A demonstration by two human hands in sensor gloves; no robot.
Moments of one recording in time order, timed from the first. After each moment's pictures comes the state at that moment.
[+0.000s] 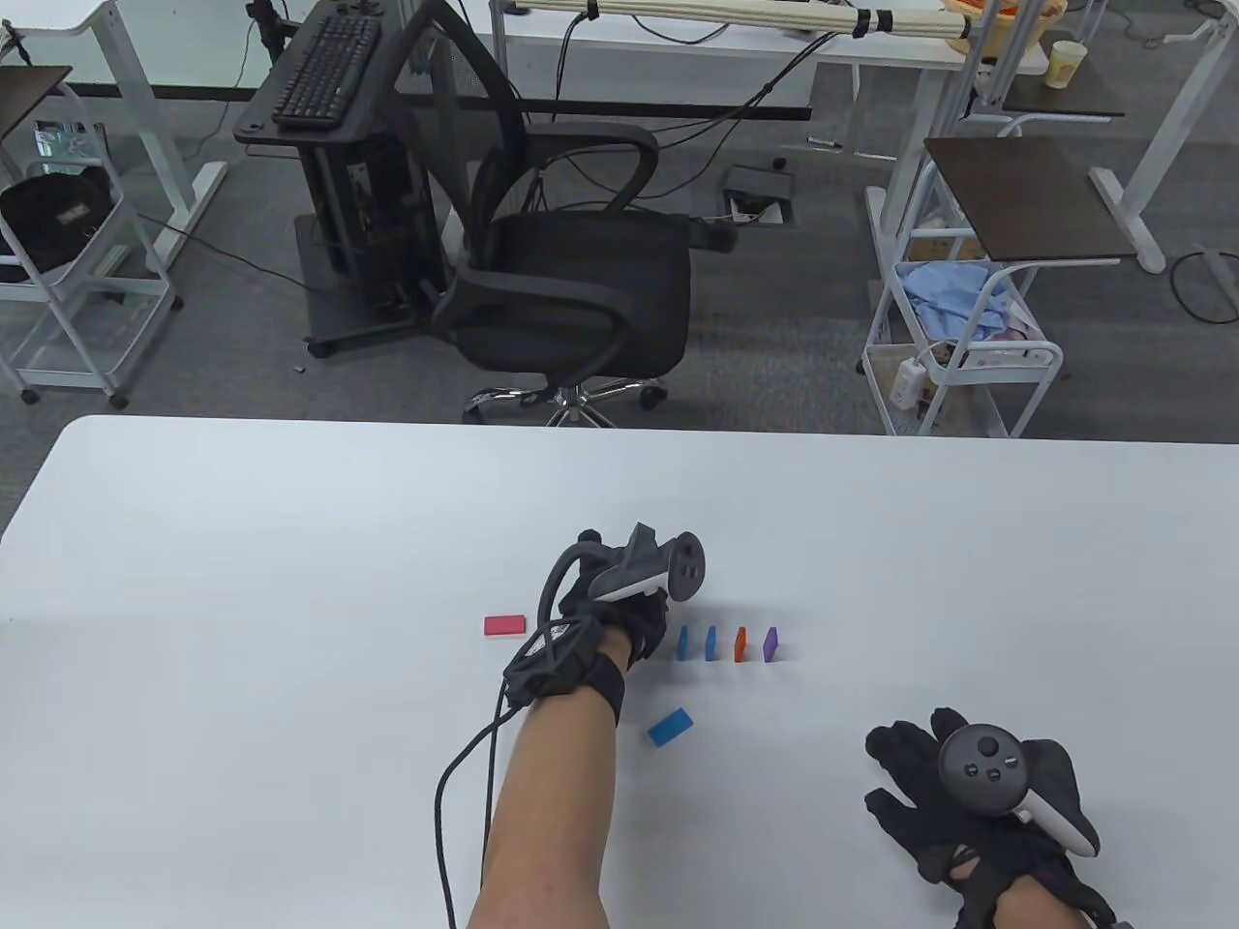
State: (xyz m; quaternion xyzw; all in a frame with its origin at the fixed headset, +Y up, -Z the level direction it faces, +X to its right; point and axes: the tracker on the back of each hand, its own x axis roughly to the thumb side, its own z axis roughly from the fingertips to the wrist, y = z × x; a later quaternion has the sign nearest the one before) left_hand -0.018 -0.752 -0.482 -0.13 -0.16 -0.03 0.98; right_hand 0.299 -0.754 -0.277 0.09 0.16 0.96 0.21
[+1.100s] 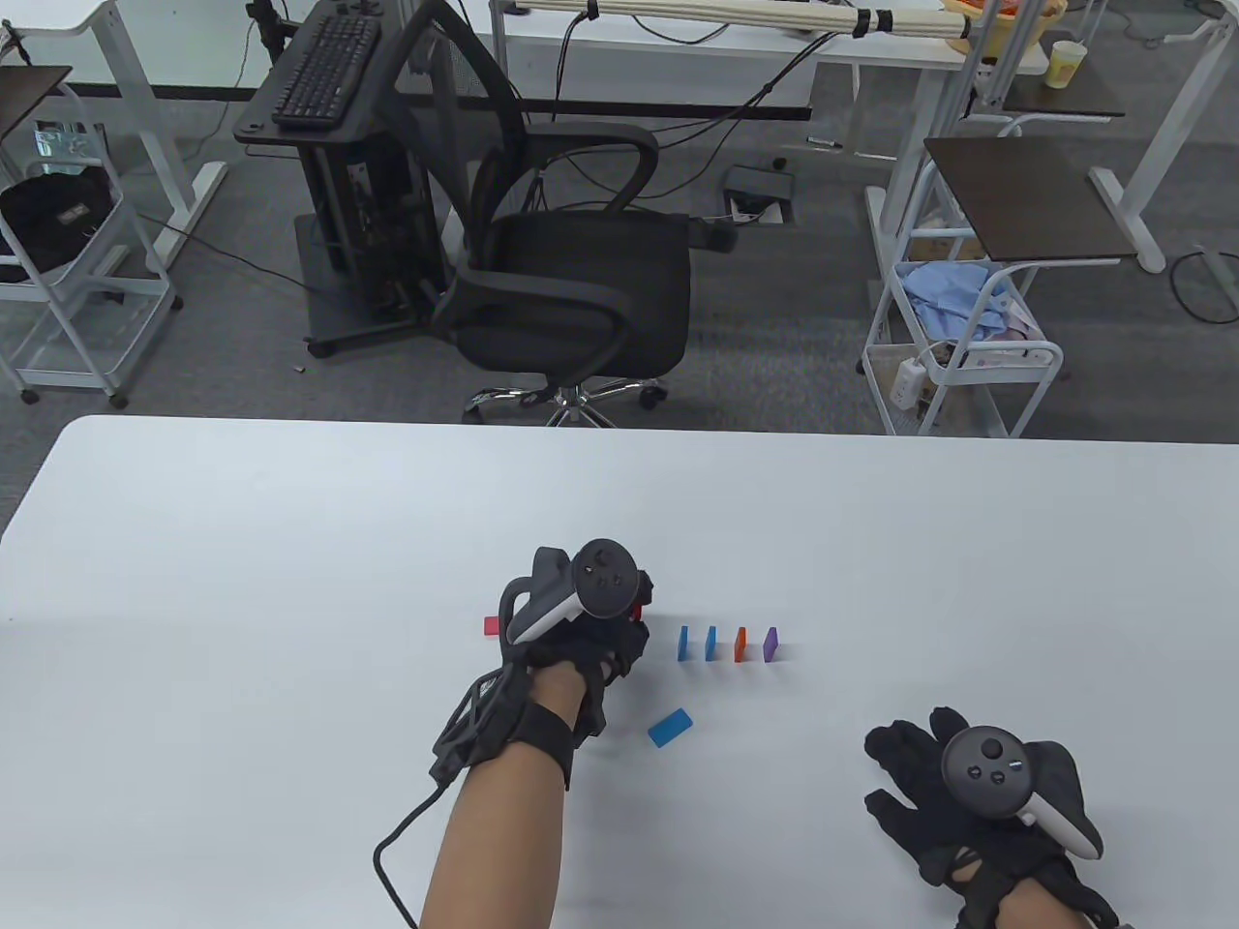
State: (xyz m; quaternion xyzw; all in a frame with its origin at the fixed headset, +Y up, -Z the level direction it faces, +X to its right) left_hand -0.068 -0.725 -0.430 -0.09 -0.15 0.19 0.97; right_hand 0.299 -0.754 -0.275 0.10 0.15 0.96 0.22
